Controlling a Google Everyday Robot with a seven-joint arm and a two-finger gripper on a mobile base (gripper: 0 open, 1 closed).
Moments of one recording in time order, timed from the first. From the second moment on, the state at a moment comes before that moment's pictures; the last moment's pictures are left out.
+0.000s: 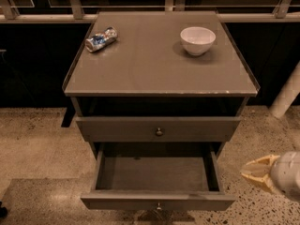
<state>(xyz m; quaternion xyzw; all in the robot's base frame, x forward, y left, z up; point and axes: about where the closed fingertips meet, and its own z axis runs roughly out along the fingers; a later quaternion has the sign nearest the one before) 0.369 -0.265 0.742 -0.44 0.84 0.07 0.31</state>
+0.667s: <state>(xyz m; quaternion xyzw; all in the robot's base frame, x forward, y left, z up) 0.364 -0.288 0.613 -0.36 0.87 0.10 0.32</state>
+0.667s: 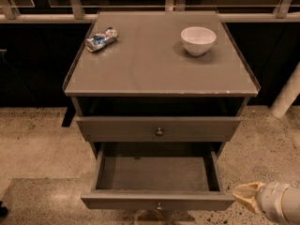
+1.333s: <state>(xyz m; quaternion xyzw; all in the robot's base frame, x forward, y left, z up) 0.360 -0.282 0.546 -0.33 0.88 0.15 0.30</state>
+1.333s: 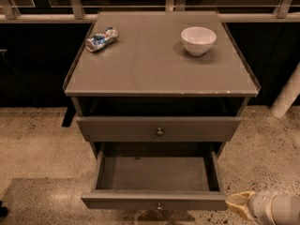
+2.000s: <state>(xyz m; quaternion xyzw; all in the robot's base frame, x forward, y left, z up) 0.355 -0.281 0.476 -0.30 0.89 0.18 0.30</state>
